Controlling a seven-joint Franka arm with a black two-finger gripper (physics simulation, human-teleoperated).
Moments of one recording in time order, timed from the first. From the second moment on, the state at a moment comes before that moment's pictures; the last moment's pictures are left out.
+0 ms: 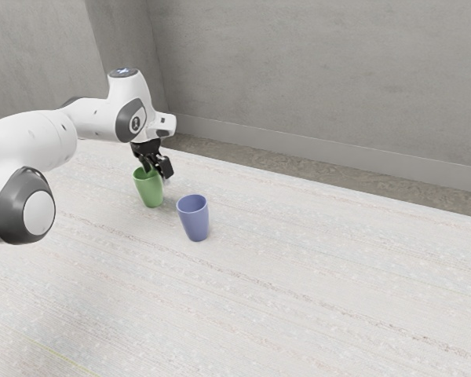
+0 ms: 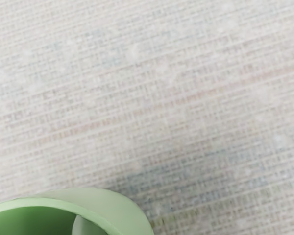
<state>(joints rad) 0.25 0.89 -0.05 -1.03 0.06 2.07 0.49</state>
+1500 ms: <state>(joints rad) 0.25 0.91 -0.04 -1.08 0.02 2.11 0.50</state>
